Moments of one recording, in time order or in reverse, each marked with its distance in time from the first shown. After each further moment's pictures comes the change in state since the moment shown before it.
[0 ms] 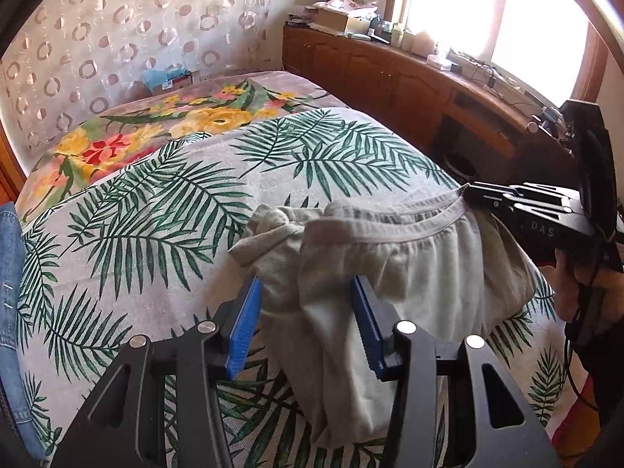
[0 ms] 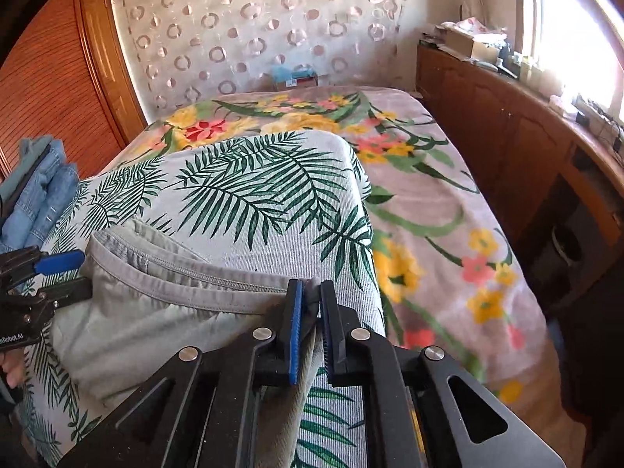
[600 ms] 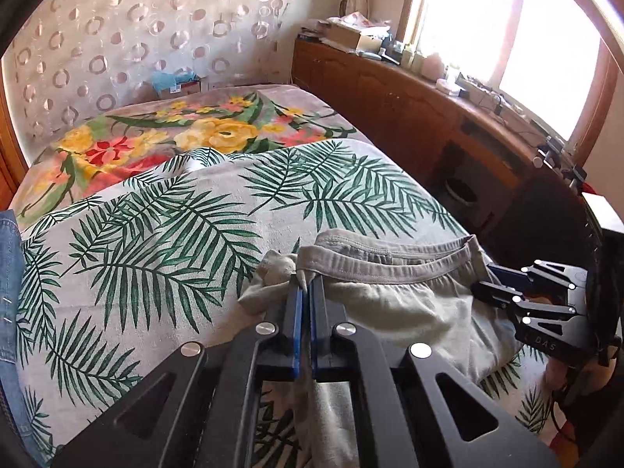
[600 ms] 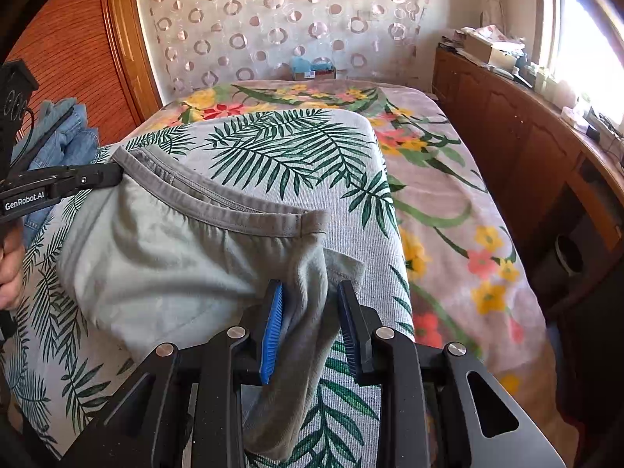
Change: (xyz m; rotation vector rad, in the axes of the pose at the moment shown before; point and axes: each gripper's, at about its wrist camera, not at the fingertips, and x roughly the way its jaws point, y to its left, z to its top) left arm -0.002 0.011 0.024 -0.060 -0.045 -0.002; right arm -0.014 0.008 -0.016 -0.066 0.033 0.026
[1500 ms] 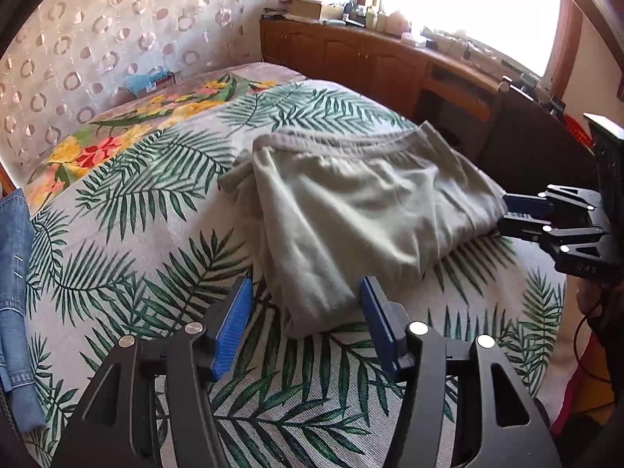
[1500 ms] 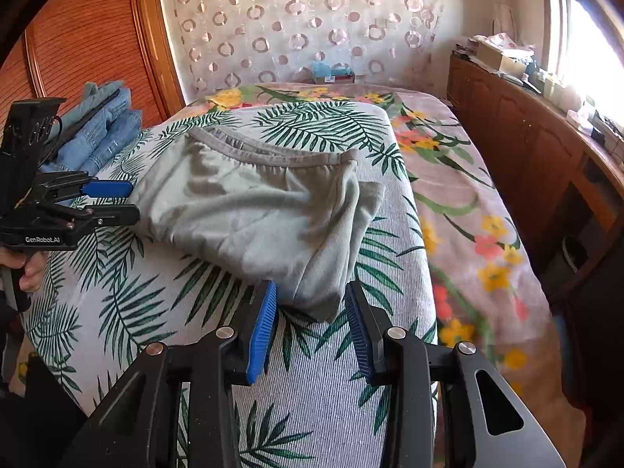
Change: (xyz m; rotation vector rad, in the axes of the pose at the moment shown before) left arm -0.028 -0.019 -0.074 0.157 0.094 -0.009; right arm -0.047 0.018 -0.059 -0.038 -0.019 0.055
